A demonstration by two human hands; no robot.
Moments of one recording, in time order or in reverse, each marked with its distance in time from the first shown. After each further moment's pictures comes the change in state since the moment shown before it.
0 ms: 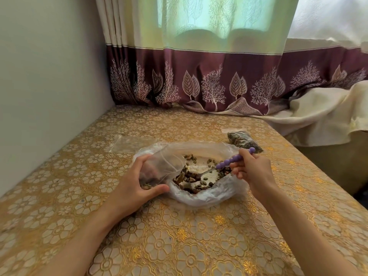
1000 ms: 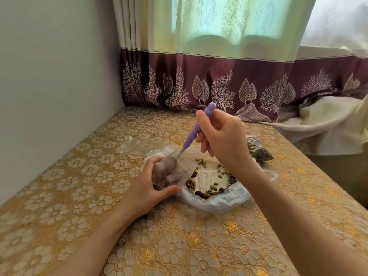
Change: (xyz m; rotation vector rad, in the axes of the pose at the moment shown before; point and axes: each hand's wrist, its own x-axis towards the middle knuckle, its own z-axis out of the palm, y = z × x) left_hand 0.002 -0.003 0.001 -0.088 0.021 -0.008; right_hand -0.030 -0.060 0.095 -0.237 -0.298 -0.722
